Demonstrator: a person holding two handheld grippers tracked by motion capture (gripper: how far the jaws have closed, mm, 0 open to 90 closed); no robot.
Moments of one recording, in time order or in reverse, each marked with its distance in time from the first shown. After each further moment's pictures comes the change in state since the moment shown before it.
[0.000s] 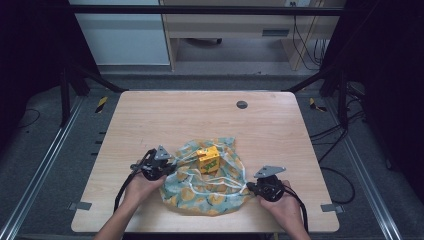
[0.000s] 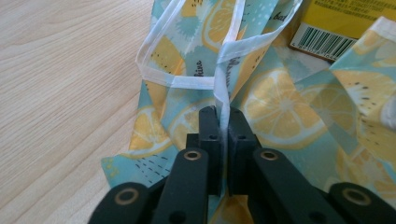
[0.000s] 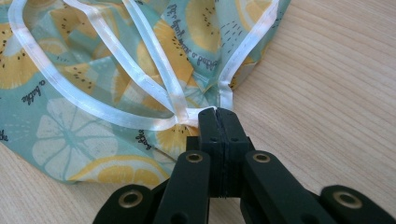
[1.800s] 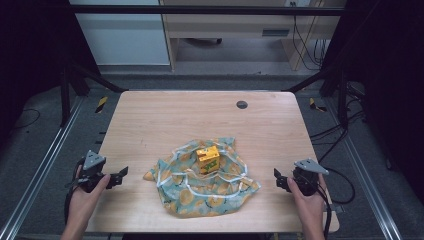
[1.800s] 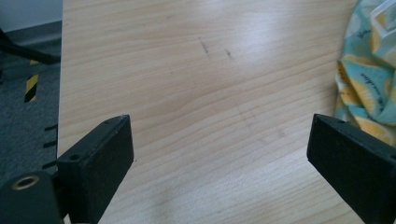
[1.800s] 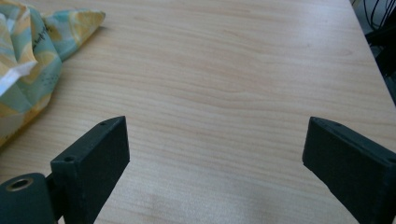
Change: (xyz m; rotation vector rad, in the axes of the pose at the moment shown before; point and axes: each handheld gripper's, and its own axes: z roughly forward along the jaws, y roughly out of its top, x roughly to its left) left arm 0.077 -0.100 -0.100 -0.171 0.300 -0.299; right arm -0.072 -0.035 -0.038 -0.251 -0.393 0.267
